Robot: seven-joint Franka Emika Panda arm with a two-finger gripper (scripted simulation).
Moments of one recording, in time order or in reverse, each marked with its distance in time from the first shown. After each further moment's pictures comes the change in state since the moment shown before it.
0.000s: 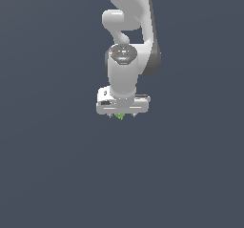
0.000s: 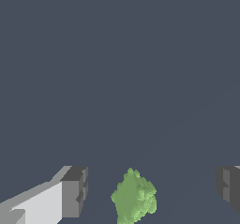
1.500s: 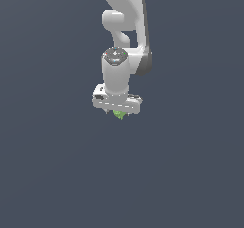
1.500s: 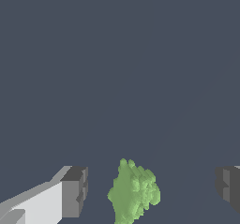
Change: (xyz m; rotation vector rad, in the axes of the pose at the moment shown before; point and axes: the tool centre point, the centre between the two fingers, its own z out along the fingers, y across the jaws) arm -0.035 0.022 0.028 -0.003 0.012 0.212
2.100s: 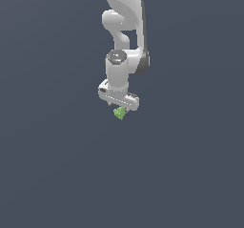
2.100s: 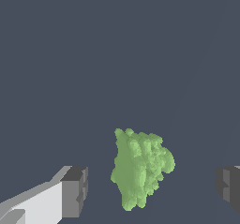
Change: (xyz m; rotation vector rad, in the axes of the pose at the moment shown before) arm -0.060 0.004 0.037 0.013 -0.001 0.270
